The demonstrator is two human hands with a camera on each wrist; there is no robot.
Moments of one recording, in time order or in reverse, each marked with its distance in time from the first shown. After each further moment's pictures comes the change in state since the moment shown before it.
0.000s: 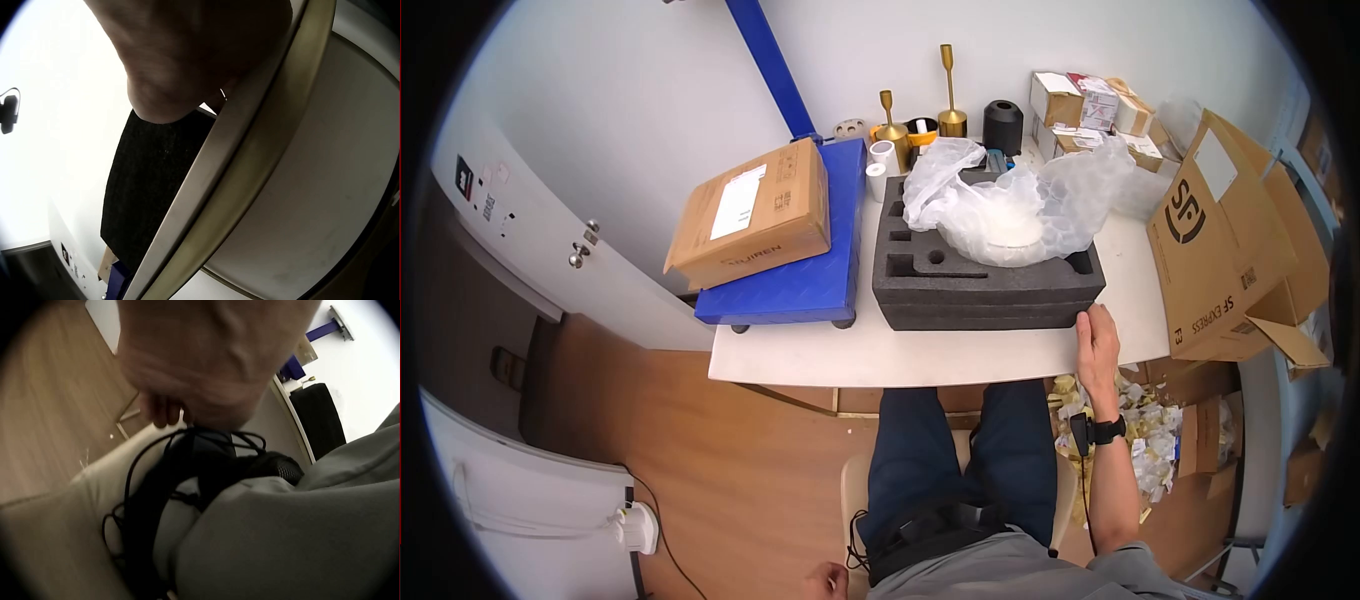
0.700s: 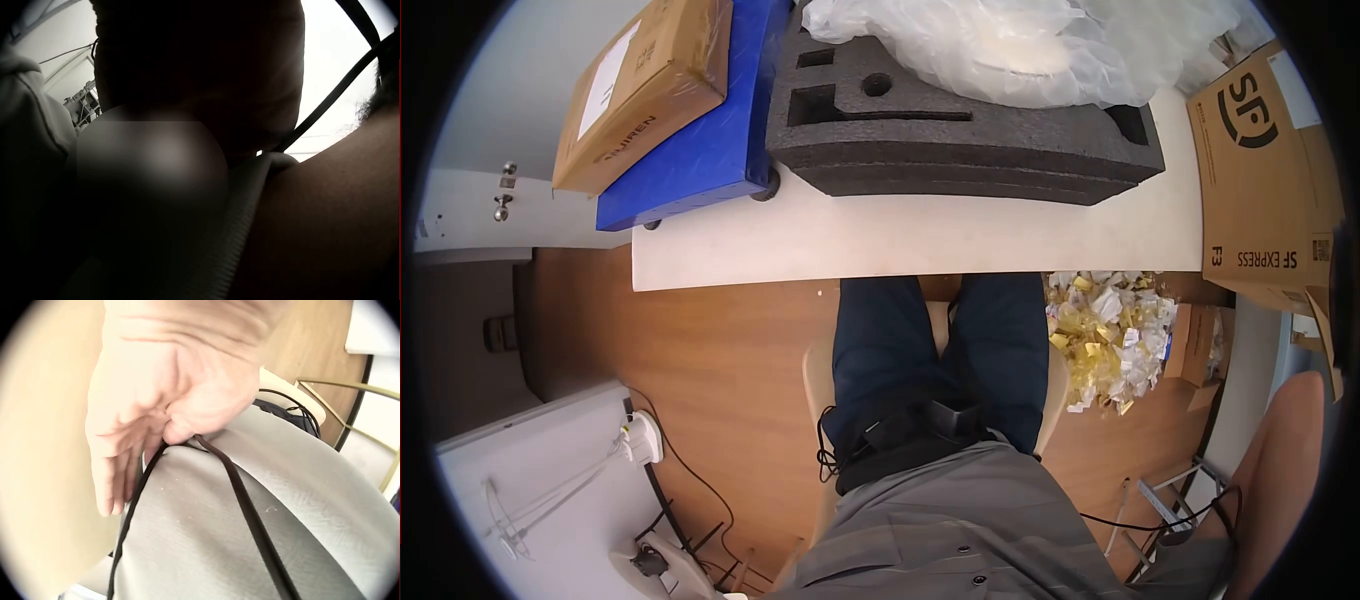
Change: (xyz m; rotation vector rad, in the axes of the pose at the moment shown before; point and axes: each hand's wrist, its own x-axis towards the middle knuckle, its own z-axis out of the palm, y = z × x) left_hand -0.165 0.030 -0.044 0.184 -0.341 -0.378; right_hand -0.062 -0.081 -0.193 0.318 0.511 -0.557
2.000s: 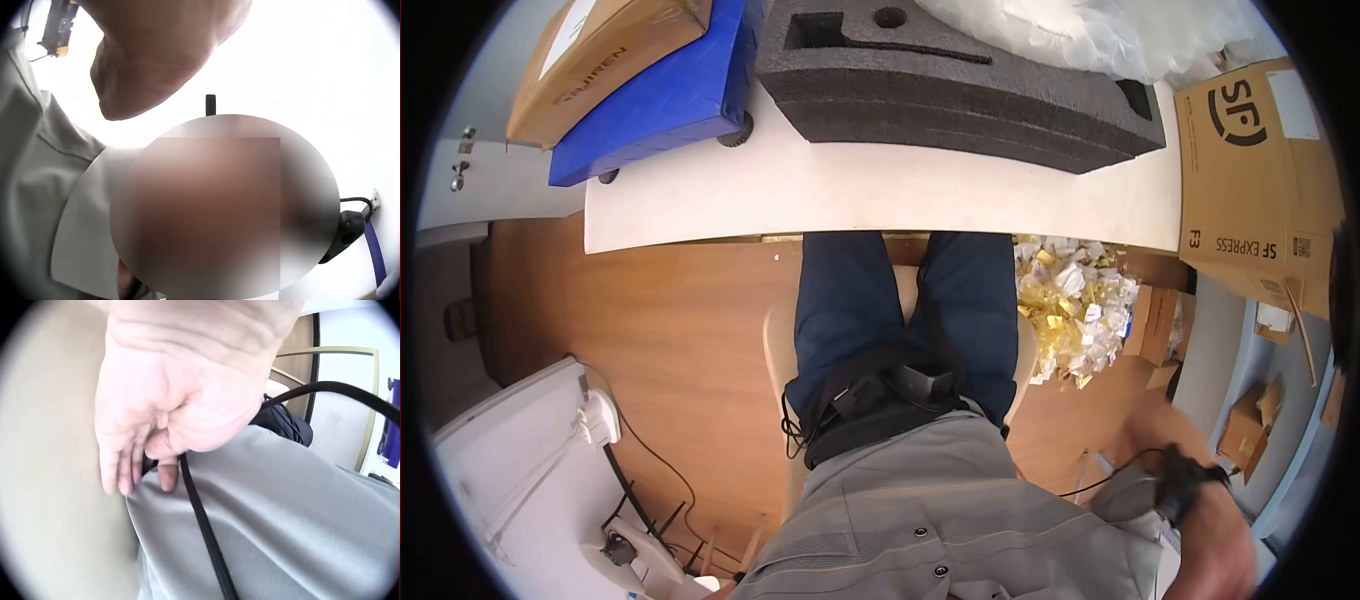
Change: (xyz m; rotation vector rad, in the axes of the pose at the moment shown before) left_hand -0.024 -0.001 0.011 0.015 -0.176 0.035; right_hand 0.056 -0.038 -0.018 0.155 -0.187 -0.298
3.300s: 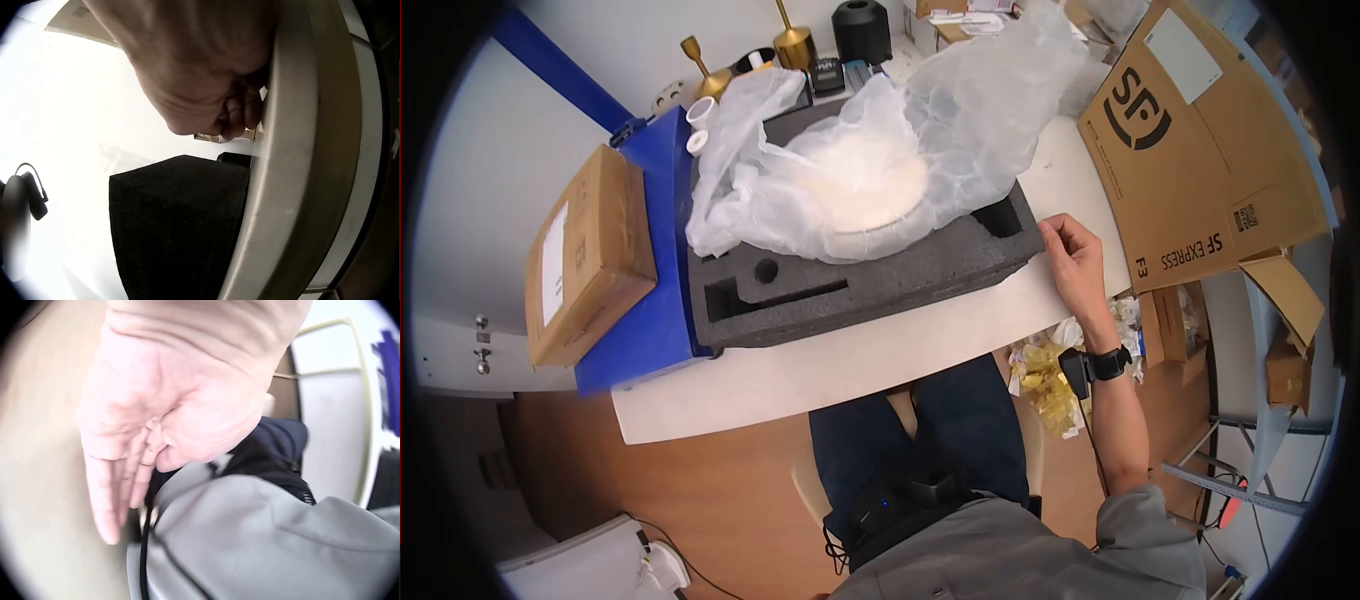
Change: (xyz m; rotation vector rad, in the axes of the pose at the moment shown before) left_hand 0.180 0.169 -0.157 0.367 0.111 0.437; right_hand -0.159 0.204 0.135 -0.024 -0.121 1.288
